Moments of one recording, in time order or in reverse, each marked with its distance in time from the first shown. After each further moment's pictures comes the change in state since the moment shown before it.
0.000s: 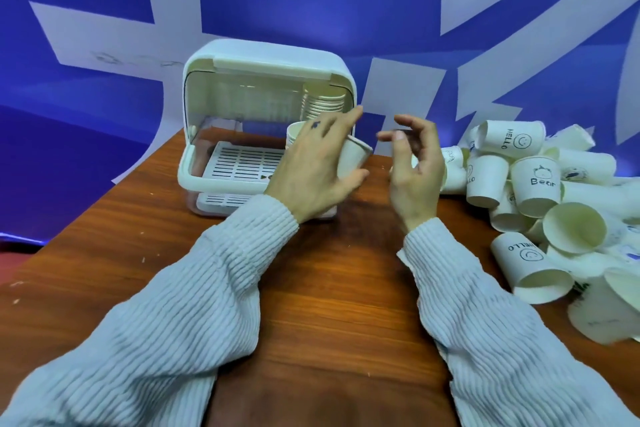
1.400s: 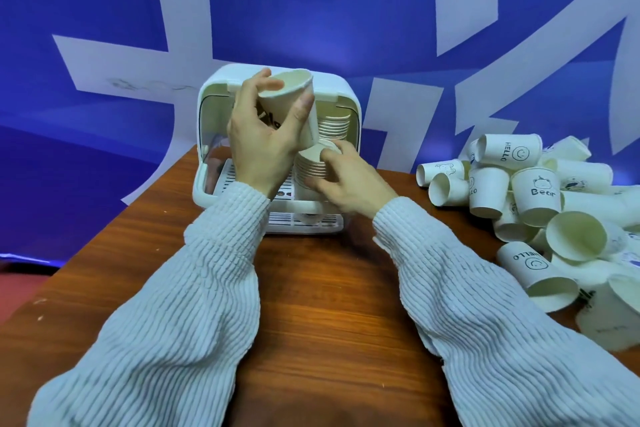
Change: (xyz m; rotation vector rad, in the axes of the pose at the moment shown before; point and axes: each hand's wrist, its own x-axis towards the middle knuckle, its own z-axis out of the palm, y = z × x) left_hand 0.016 -0.027 -0.050 -0.457 0.622 -0.341; right_hand 0.016 -0.035 0.056 -0.656 -0.831 0.001
